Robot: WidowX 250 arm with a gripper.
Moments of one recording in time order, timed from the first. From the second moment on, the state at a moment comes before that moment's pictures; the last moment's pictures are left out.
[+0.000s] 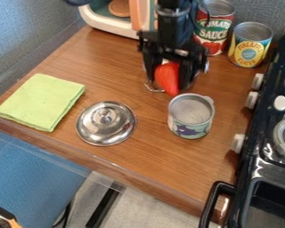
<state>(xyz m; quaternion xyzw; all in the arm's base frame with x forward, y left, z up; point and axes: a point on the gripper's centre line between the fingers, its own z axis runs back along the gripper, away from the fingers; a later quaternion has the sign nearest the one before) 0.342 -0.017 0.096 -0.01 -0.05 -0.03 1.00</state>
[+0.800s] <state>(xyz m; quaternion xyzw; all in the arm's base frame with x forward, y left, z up) 0.416 0.023 0.052 0.03 -0.04 0.00 1.00</state>
